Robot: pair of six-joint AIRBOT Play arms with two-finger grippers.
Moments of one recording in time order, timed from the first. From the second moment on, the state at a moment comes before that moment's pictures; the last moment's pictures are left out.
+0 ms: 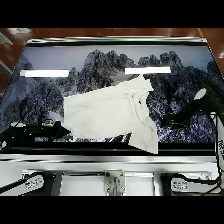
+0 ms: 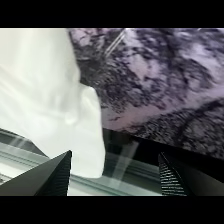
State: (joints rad) left arm 0.33 -1.25 0.48 0.58 -1.07 -1.11; right arm -0.20 -1.49 1.06 -1.28 1.46 1.19
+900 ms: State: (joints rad) left arm 0.33 -1.13 0.74 0.66 -1.18 -1.13; right arm 0.07 -1.44 1.18 -1.38 1.32 1.18
